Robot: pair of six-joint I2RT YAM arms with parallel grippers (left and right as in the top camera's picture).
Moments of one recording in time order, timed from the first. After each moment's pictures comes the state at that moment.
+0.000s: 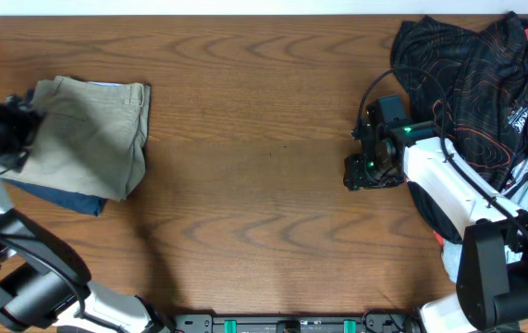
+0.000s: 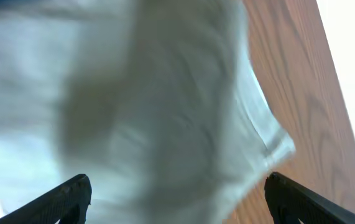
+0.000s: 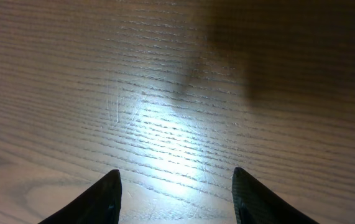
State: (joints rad) left arm 0.64 1.80 1.50 -0.81 0.37 -0.41; right arm 0.24 1.69 1.07 -0.82 -0.16 0.15
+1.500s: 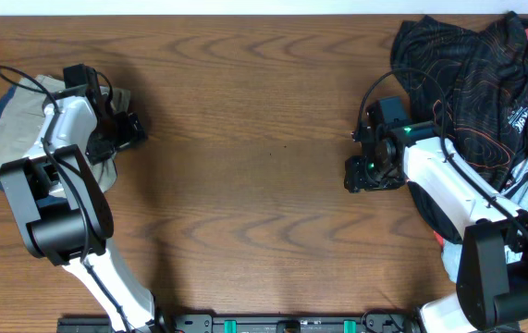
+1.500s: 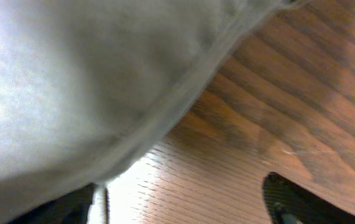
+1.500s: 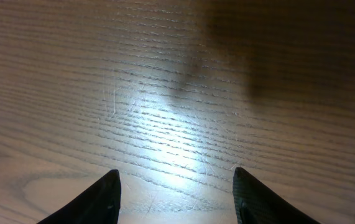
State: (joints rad) left arm 0.27 2.06 1.44 -0.81 0.08 -0.19; right arm 0.24 1.69 1.07 -0.84 -0.16 0.15
